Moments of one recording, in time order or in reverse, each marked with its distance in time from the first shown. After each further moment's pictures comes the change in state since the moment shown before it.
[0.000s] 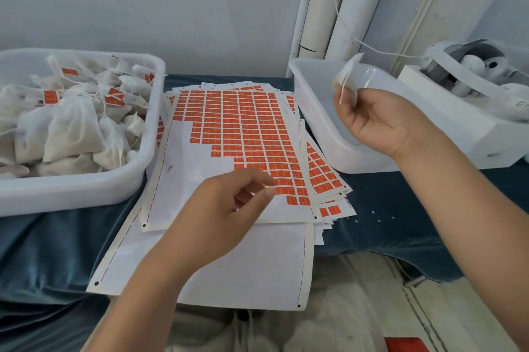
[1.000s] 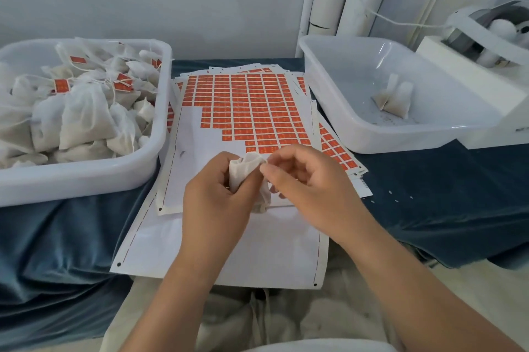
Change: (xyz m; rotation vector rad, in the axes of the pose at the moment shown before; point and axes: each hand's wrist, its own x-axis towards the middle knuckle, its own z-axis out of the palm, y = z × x) left_hand -0.017 -0.010 0.020 -0.132 0.487 -0.116; right_hand -0.075 0.163 0.001 -1.272 -0.140 -0.463
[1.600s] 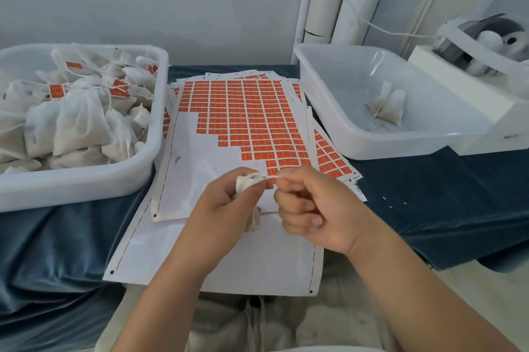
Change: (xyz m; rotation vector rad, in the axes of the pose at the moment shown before) left_hand 0.003 0.005 -0.005 -0.253 -0.387 -0.211; right_hand 0.000 0.002 -0.017 0.844 -0.424 0.462
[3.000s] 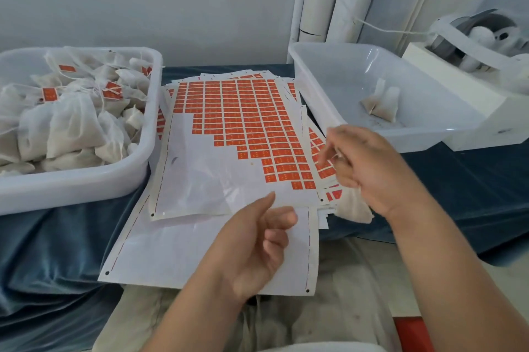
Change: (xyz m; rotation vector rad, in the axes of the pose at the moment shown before) left_hand -0.014 0.006 0.041 -0.916 -0.132 -0.825; right_hand -0.025 -0.042 -0.052 -0.603 0.493 -0.268
